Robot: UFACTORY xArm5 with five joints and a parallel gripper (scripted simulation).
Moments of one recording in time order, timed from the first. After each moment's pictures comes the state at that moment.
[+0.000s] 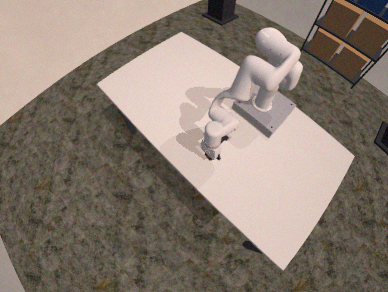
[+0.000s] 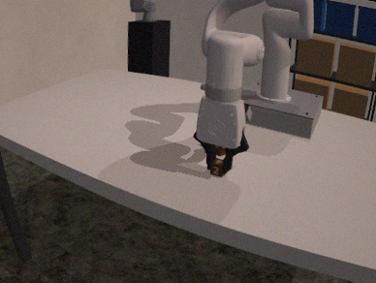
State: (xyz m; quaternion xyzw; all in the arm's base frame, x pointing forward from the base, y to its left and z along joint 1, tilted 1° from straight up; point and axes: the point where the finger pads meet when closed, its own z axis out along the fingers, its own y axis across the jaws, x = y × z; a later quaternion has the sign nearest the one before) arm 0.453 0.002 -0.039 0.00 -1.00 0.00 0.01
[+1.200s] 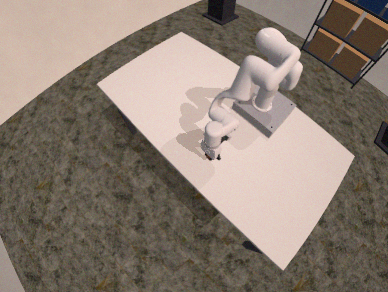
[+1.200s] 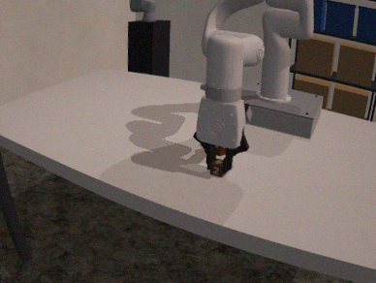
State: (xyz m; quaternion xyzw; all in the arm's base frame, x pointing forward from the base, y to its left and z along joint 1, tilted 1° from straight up) arm 0.453 0.002 -0.039 0.00 -1.00 0.00 0.01
